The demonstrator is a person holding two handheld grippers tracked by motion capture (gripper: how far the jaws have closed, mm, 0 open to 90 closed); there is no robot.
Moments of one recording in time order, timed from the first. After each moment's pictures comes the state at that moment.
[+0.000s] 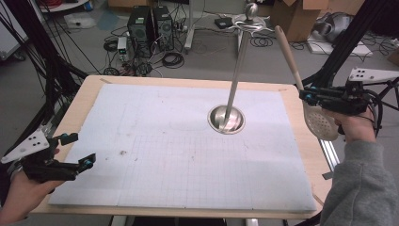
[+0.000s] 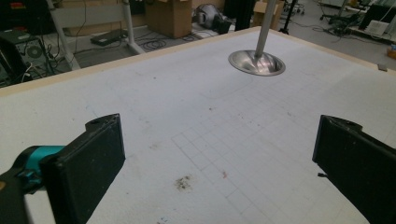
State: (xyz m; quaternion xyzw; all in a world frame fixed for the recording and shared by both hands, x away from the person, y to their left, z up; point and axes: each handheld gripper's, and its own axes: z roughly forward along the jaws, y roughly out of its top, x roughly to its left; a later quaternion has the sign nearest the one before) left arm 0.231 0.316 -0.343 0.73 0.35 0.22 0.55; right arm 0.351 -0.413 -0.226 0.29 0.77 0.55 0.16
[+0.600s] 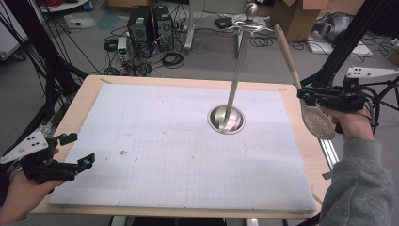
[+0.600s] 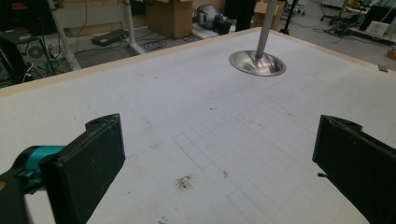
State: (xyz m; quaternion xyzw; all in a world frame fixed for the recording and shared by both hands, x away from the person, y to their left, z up) left arm 0.230 0.319 -0.342 0.73 0.35 0.22 0.55; right arm 0.362 -0.414 -0.232 0.30 0.76 0.56 0.12
